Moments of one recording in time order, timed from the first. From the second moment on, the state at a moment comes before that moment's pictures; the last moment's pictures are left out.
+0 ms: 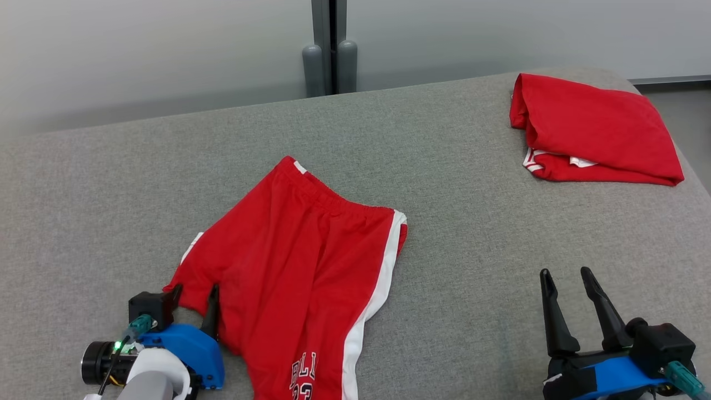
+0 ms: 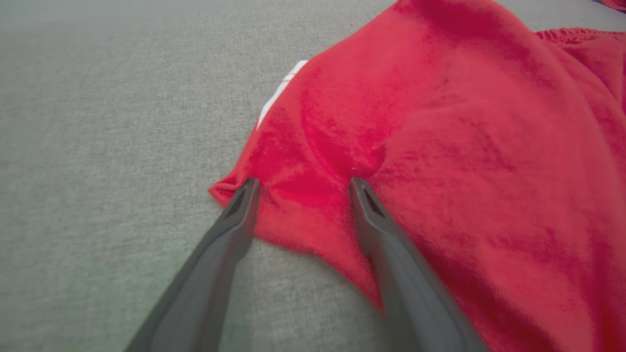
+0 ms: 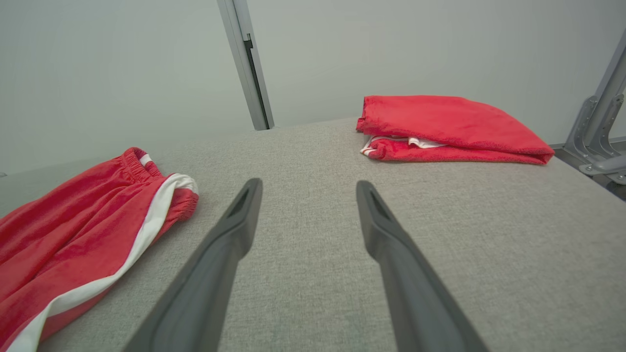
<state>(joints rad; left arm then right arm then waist) -0.37 0.18 -0.23 0.94 -0.28 -0.13 -0.23 -0.01 -0.05 -0.01 0.18 0.20 0.13 -0.26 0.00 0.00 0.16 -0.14</state>
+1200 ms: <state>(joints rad) -0.47 0.27 -0.15 0.61 -0.28 -0.08 -0.26 -0.03 -0.05 -0.04 0.17 0.20 0.13 -0.26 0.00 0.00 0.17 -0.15</state>
